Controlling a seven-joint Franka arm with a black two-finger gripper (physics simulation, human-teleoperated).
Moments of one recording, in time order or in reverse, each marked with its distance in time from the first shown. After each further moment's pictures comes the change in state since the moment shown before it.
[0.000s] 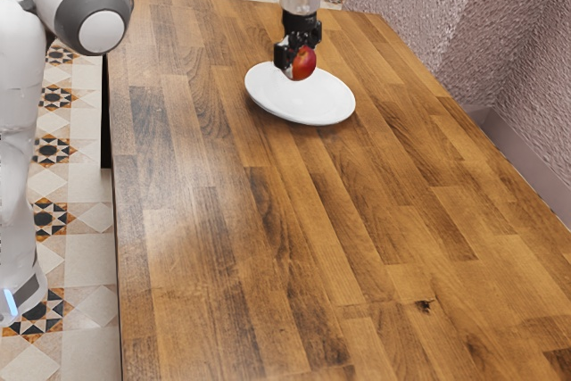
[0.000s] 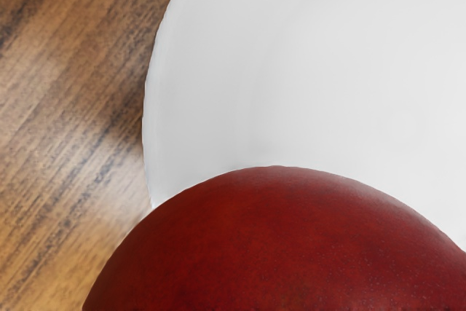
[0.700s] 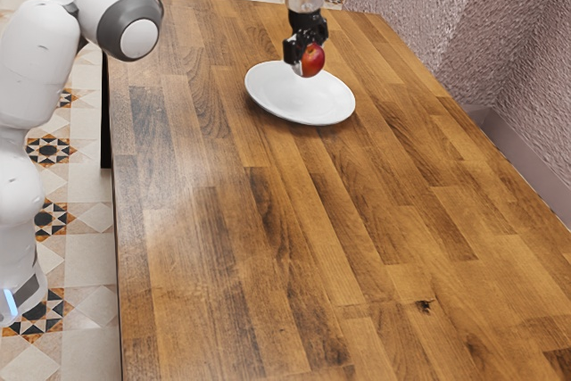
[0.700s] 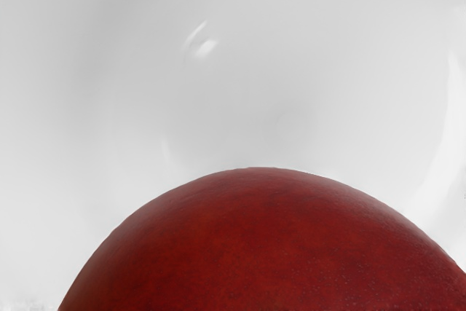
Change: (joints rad) arm 0.394 0.187 -0.315 0.218 -0.107 -0.016 0.100
